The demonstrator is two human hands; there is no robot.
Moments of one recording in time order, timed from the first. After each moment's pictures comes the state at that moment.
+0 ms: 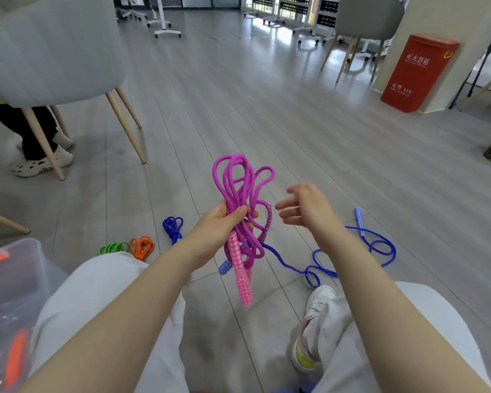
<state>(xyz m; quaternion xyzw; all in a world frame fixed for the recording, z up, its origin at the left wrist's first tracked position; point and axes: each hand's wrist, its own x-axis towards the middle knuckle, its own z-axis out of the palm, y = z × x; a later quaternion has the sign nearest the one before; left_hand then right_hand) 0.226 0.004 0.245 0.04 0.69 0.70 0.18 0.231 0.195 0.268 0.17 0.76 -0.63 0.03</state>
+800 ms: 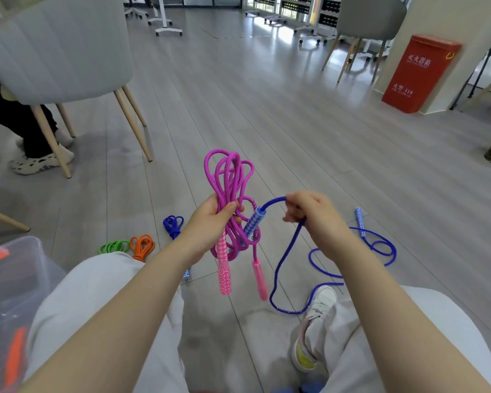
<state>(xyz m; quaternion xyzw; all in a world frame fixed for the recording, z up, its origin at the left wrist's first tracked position) 0.219 -0.007 0.246 0.03 0.77 0.63 0.08 0.250 0.195 0.274 0.05 0.75 -0.66 0.01</state>
